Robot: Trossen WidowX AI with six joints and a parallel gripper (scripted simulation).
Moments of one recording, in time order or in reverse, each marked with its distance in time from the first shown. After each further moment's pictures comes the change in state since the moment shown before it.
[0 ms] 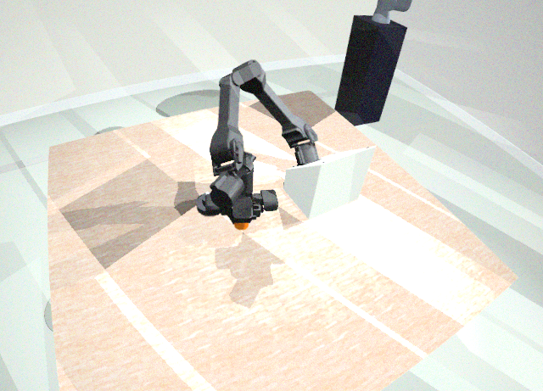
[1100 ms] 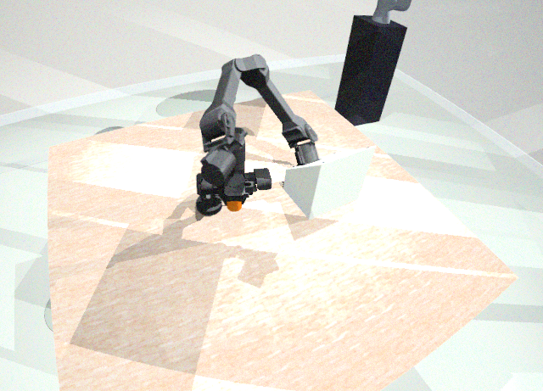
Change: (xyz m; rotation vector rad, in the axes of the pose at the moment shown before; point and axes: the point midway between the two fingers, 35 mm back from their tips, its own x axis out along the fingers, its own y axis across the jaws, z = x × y) arm -0.059 -0.018 -0.018 -0.015 -0.004 0.009
